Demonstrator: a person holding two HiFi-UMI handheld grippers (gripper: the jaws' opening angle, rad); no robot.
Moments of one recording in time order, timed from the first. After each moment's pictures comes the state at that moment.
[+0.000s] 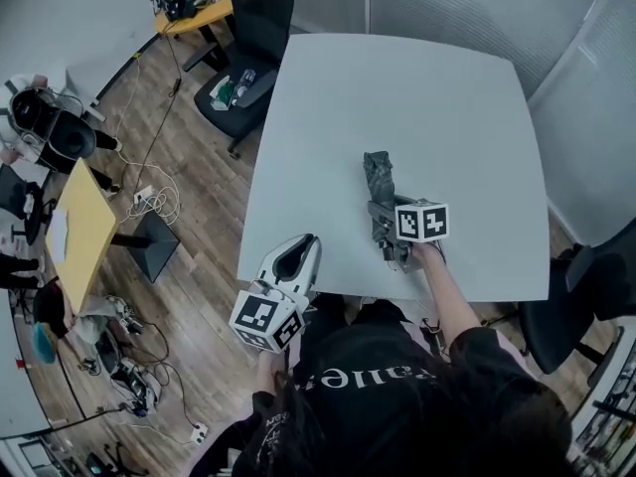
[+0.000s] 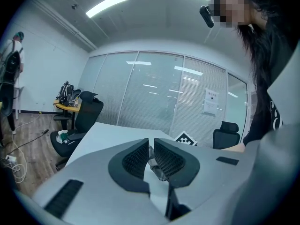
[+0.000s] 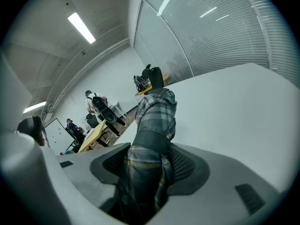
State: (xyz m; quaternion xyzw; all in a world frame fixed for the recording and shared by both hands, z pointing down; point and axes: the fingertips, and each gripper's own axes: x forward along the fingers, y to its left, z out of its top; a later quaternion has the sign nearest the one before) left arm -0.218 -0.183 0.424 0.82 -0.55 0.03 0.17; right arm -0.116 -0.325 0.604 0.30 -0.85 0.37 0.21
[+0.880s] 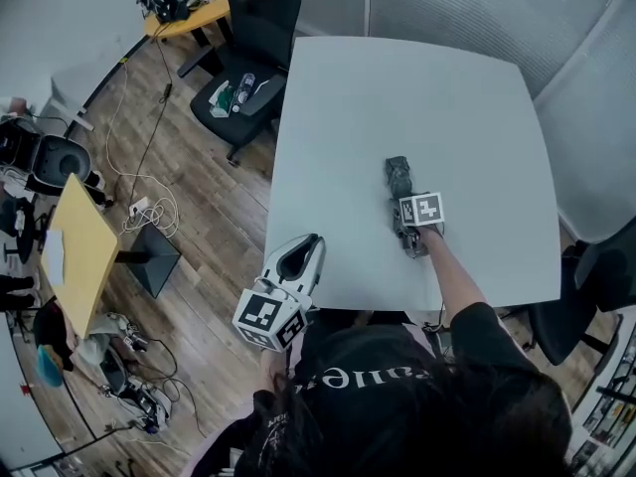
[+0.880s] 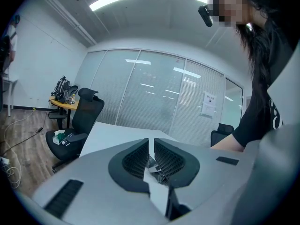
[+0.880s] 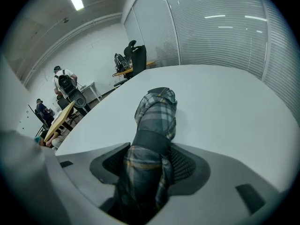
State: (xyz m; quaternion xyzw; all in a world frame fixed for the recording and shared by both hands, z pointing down) left arm -0.298 -0.221 0.435 0.84 -0.52 0.03 0.18; right arm -0.127 -0.398 0.710 0.40 -0.78 0.33 0.34
